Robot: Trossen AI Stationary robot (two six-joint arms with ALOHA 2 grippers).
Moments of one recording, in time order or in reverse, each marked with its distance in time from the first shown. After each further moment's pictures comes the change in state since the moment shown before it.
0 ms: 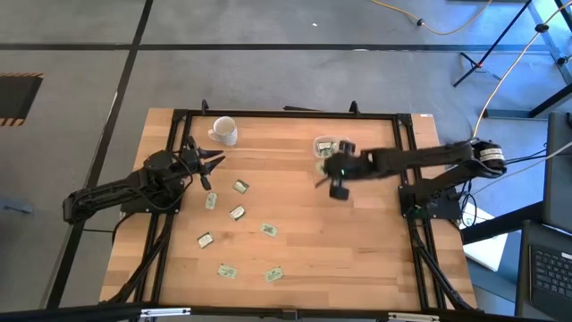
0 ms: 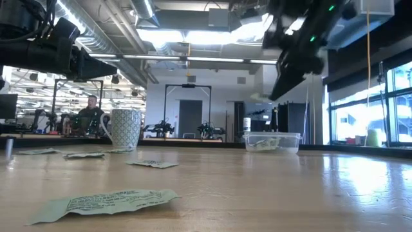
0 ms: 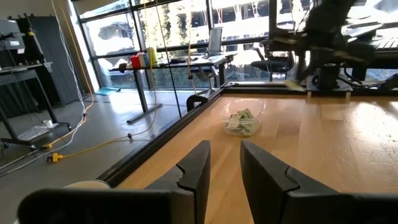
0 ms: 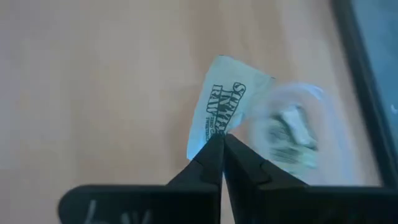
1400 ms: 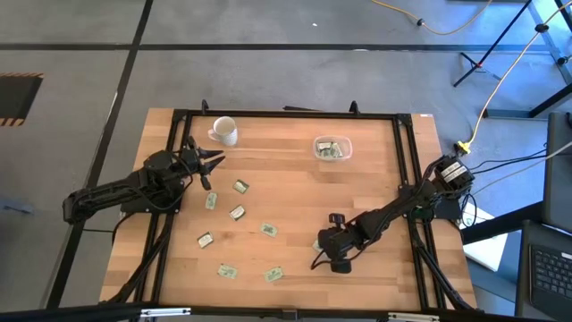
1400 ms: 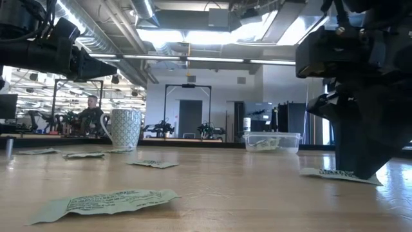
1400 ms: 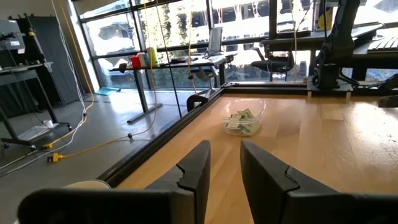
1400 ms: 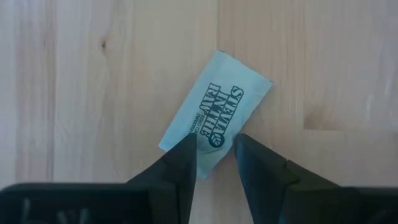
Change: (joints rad) left arm 0.000 0.000 0.000 0.000 -0.001 0.000; right arm 0.569 0.425 0.001 0.228 -0.210 0.528
